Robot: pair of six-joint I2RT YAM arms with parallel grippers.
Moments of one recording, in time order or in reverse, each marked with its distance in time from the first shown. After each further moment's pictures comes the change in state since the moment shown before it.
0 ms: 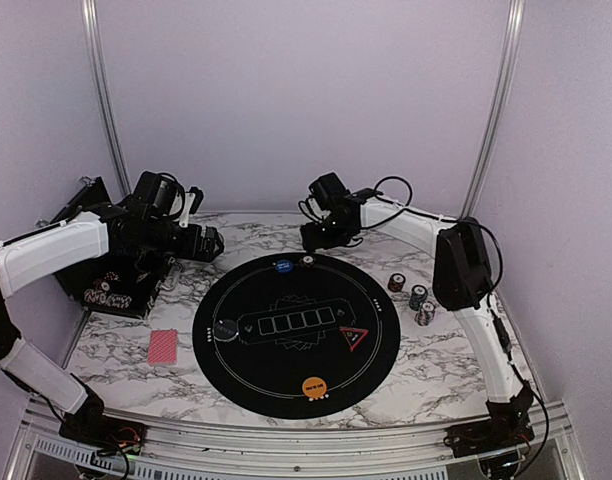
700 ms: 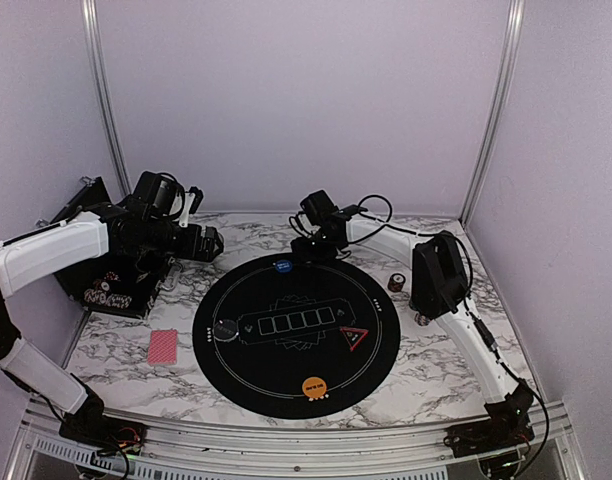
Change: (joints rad) left arm 0.000 0.000 0.000 0.000 -0.006 0.000; right arm 0.000 0.207 0.177 0.009 -0.094 0.014
